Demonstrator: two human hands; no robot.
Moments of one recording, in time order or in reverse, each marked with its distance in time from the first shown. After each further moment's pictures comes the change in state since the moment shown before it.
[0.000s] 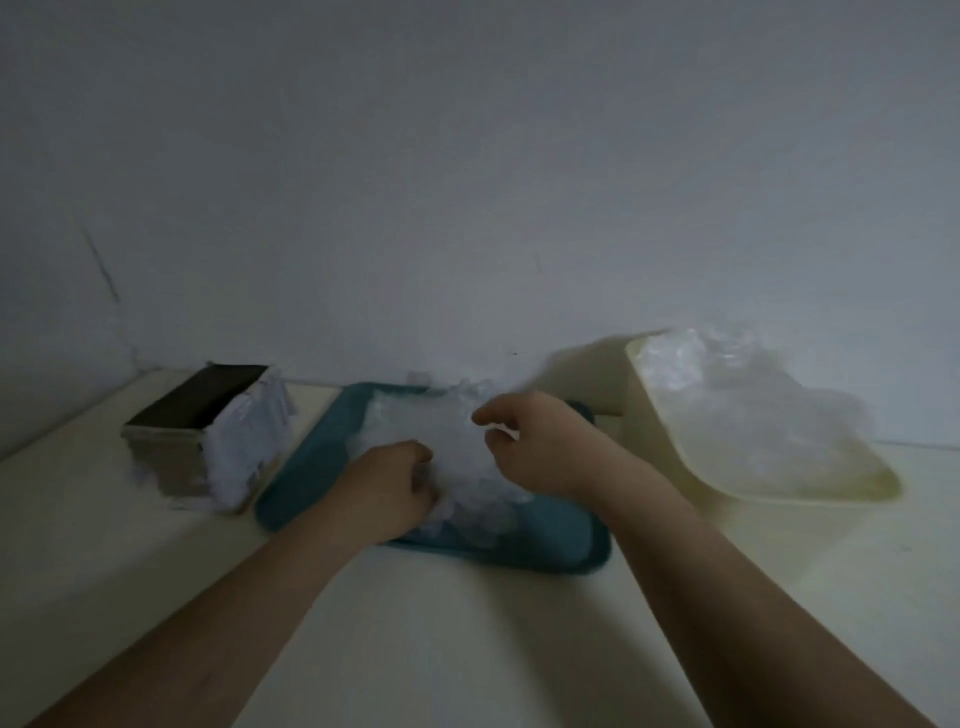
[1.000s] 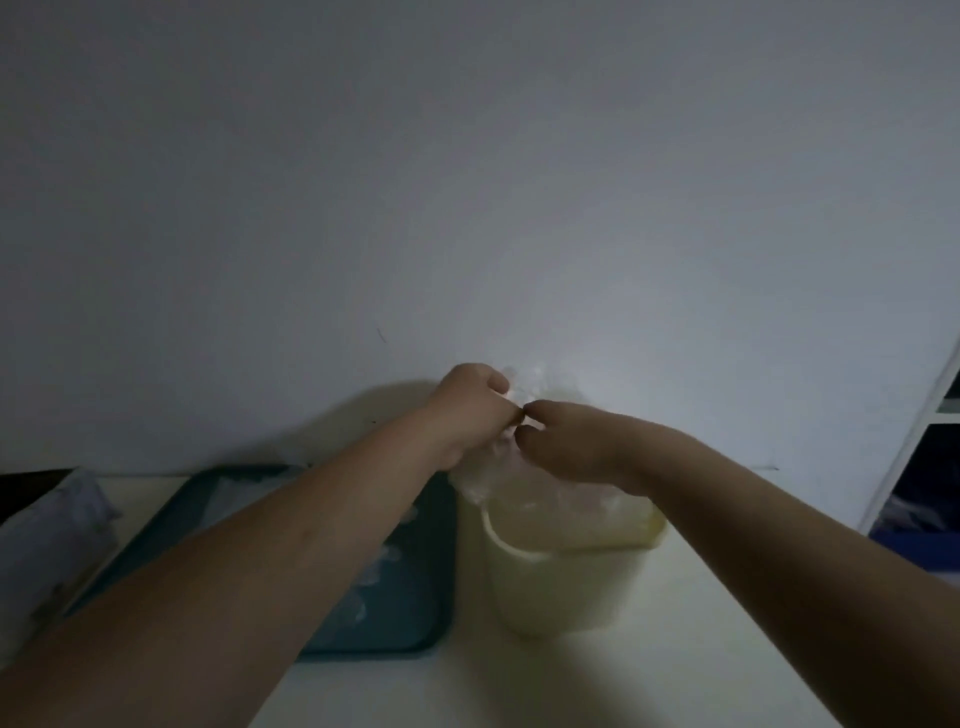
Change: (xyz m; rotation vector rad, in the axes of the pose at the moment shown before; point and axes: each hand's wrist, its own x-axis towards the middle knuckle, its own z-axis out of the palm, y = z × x) left_hand 0.087 0.277 0.002 -0.578 -0.088 0.032; right_hand -0.069 0.091 -0.143 0.035 -0.017 0.336
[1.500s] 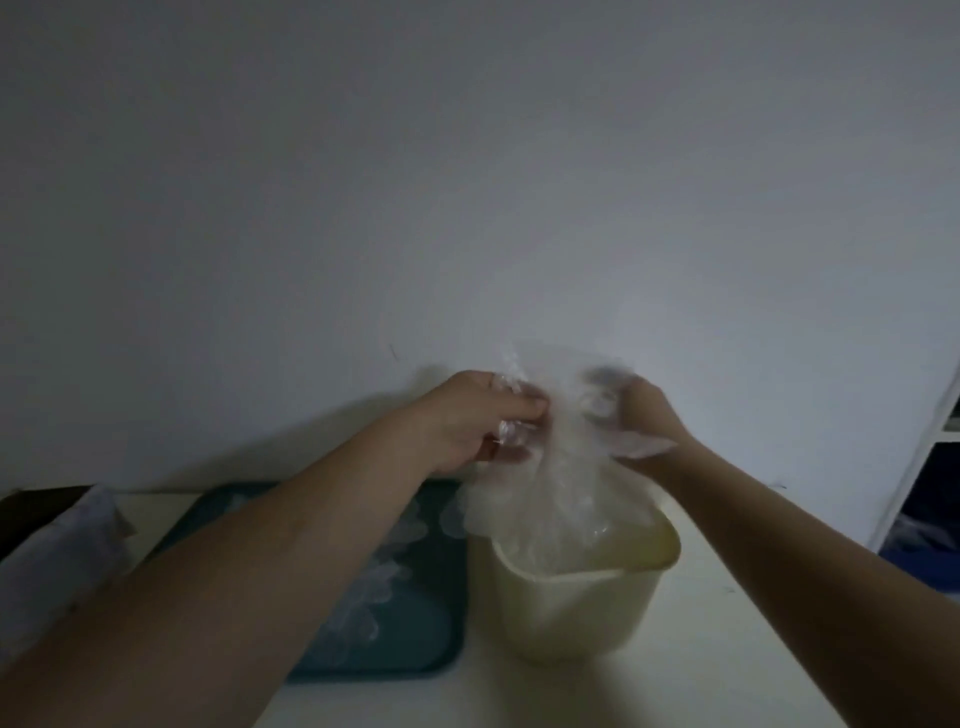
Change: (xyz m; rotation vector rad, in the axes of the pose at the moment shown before) left_hand -0.012 0.012 -0.023 -0.397 -0.277 -0.019; right_hand 0.039 0.066 -0.011 0.172 0.527 -0.010
